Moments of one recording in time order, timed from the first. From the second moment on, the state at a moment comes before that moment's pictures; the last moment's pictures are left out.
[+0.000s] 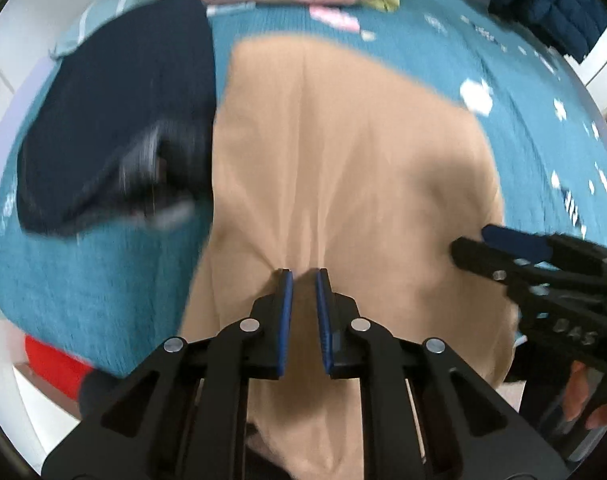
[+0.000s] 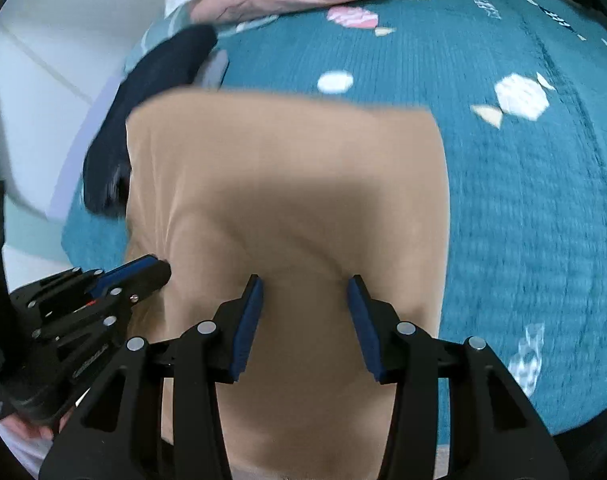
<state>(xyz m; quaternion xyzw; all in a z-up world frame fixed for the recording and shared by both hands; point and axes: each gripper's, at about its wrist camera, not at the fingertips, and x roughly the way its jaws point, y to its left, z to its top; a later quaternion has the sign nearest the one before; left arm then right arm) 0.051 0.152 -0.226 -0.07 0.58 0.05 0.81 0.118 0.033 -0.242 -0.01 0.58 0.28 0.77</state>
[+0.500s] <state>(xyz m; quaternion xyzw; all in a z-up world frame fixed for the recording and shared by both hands) -0.042 0.144 -0.260 -0.09 0.63 0.04 0.77 0.046 -0.002 -0.281 -0.01 0.66 0.28 0.69</state>
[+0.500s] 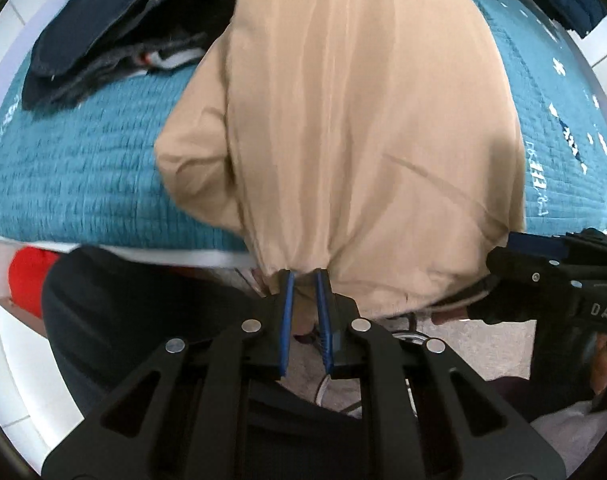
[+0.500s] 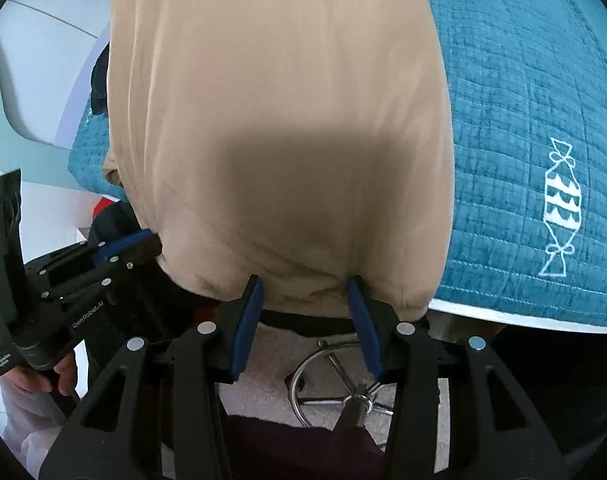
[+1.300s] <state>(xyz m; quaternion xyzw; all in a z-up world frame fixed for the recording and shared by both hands) 0.041 0.184 -0.140 -0.11 0.45 0.06 0.88 0.130 0.003 -0.175 0.09 0.45 0.24 0.86</state>
